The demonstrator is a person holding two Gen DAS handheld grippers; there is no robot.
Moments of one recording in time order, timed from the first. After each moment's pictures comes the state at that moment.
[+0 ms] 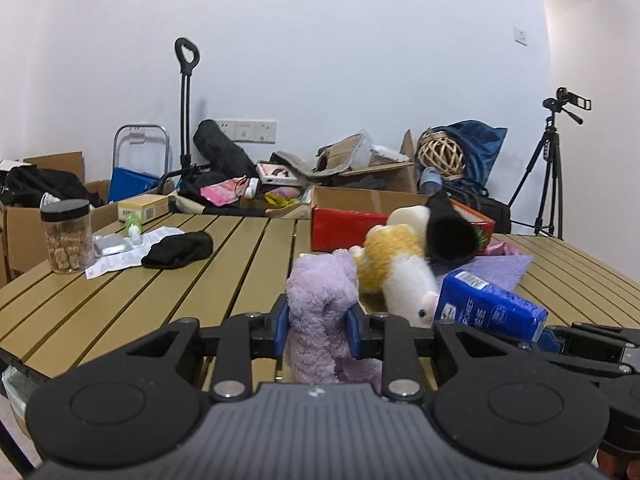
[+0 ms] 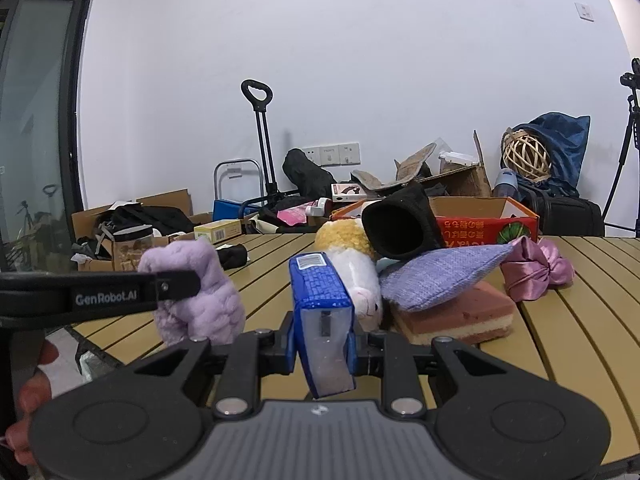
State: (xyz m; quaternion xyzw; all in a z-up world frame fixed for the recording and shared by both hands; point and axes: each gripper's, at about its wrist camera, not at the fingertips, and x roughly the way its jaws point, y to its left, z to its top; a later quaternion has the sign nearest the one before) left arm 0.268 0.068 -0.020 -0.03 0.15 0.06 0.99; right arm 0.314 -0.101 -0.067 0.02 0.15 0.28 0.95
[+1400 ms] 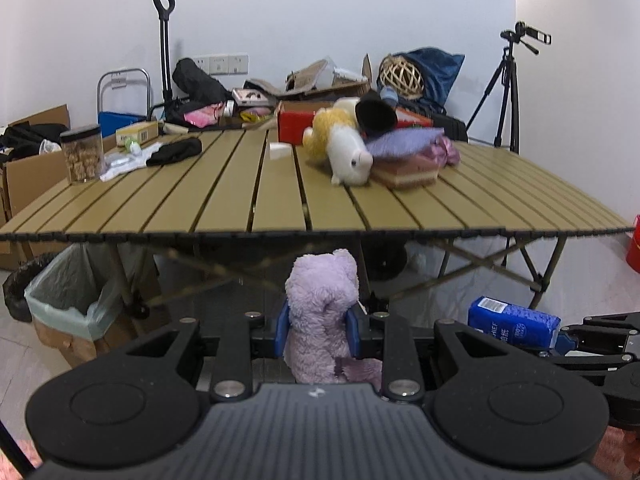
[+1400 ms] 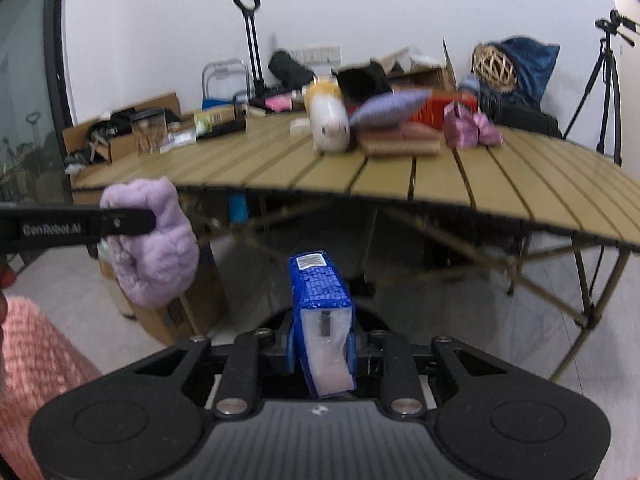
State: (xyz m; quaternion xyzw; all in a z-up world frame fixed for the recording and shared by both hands) left arm 0.128 0.033 -0.055 -0.02 0.27 0.02 0.96; right arm 0.165 -0.171 -0.109 -0.03 0.30 0.24 0.92
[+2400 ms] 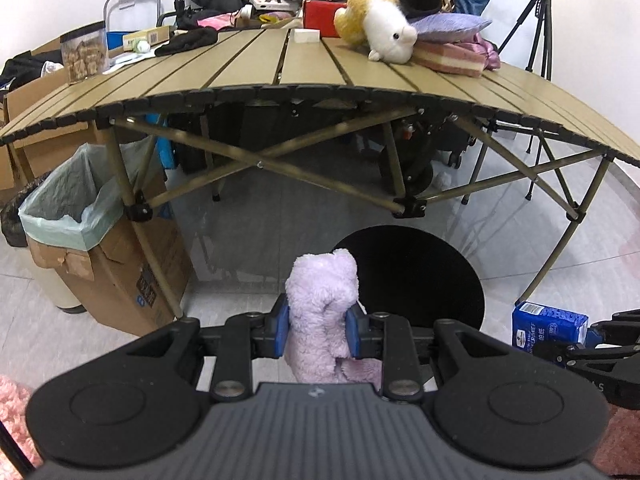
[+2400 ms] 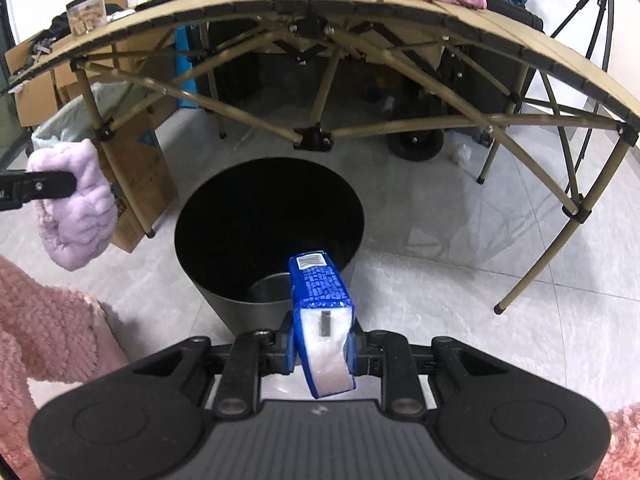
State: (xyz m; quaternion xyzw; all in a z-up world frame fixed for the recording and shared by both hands) left arm 0.145 0.053 -0.133 -0.03 0.38 0.04 0.92; right arm 0.187 -0.164 -0.192 -0.09 0.46 0.17 0.87
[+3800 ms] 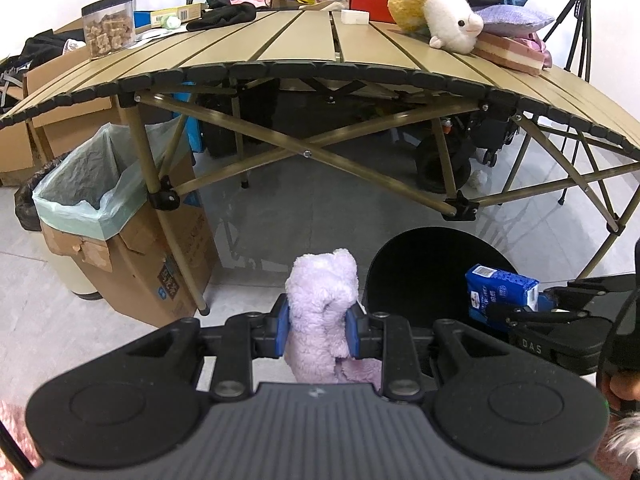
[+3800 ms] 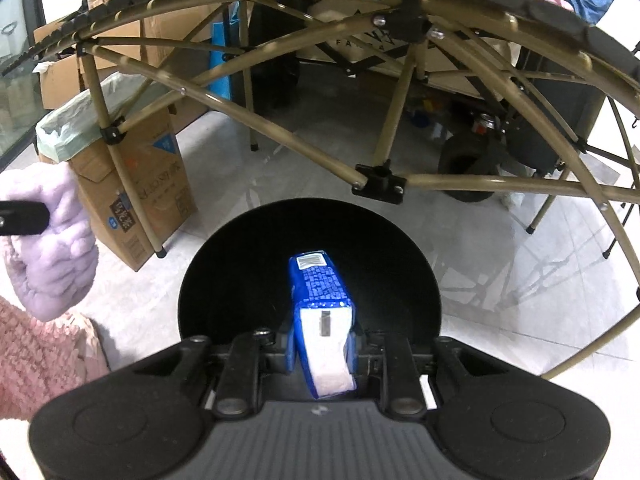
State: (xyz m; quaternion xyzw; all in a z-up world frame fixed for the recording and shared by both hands) left arm 0.174 0.084 -0.148 -0.04 0.40 0.09 0.91; right arm 0.271 -0.089 -0.230 -0.11 0.43 0.22 0.87
